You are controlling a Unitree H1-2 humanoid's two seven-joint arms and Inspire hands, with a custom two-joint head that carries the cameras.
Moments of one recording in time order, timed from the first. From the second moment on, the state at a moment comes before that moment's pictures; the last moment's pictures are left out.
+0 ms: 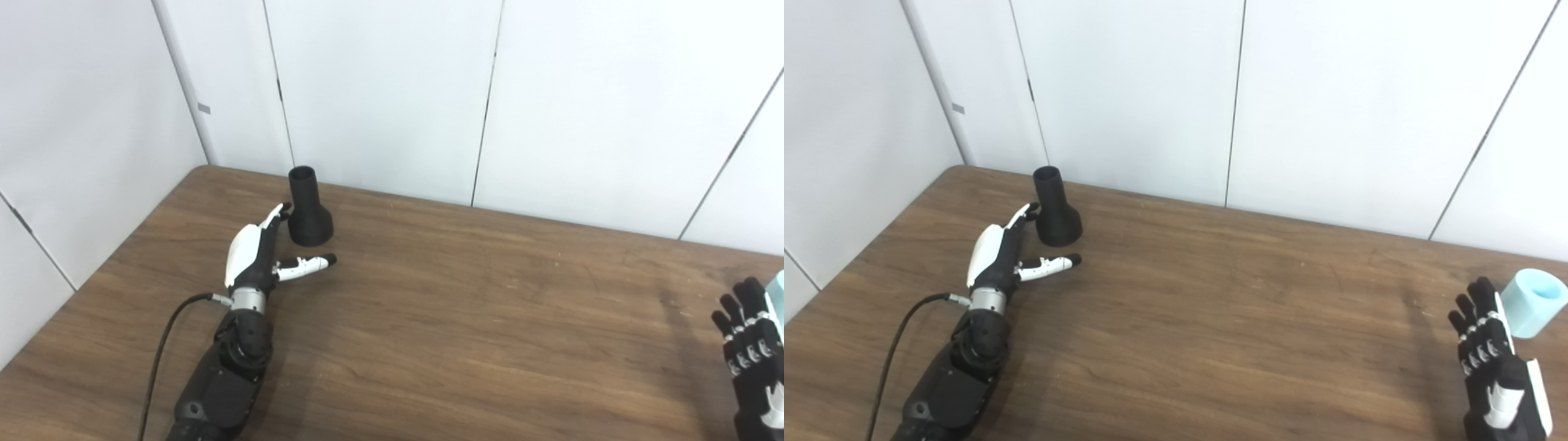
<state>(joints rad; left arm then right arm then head) -0.33 0.34 0.05 0.37 0.43 0.07 0.29 -0.07 -0.18 -0.16 0.08 0.23 -0.24 0.16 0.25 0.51</state>
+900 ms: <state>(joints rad) -0.49 0.40 -0.03 0.62 0.45 0.05 0.31 -0.06 -0.18 -0.16 0.07 0.23 -0.23 0.16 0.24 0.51</state>
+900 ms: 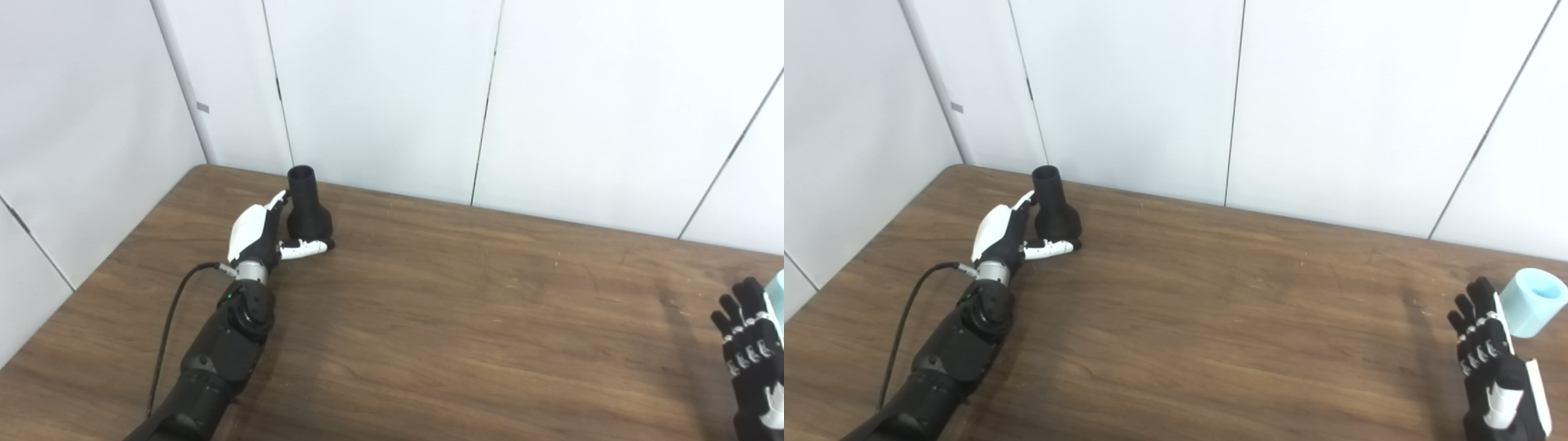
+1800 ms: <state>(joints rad) -0.55 0.37 0.03 0.66 0.36 0.03 0.34 -0.04 -0.17 -0.16 0.04 0.21 -0.21 0.16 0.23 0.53</state>
